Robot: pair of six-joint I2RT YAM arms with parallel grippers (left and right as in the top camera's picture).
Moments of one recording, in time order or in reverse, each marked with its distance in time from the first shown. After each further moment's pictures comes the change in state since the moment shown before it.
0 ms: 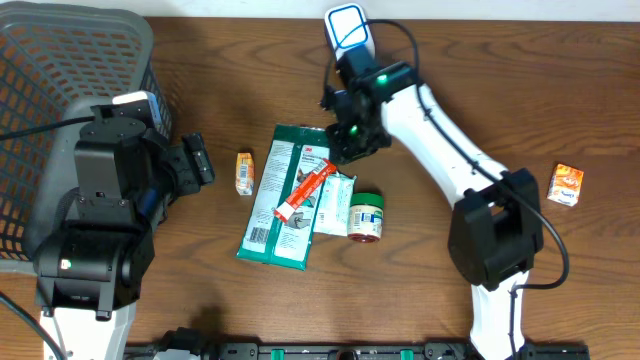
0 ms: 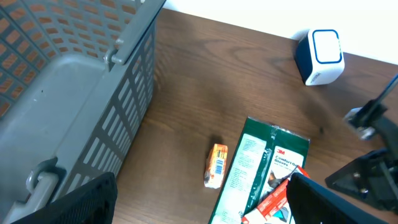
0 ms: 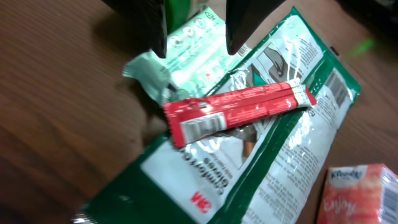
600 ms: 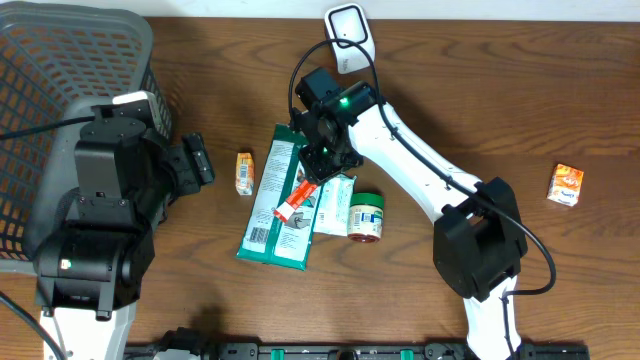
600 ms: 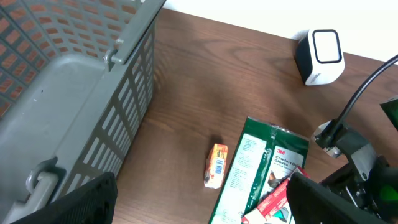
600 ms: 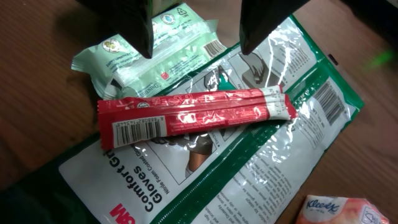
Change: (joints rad) left arm 0.000 0.000 0.000 0.000 0.000 0.000; right arm 0.119 0.000 -0.007 0.004 0.061 -0.001
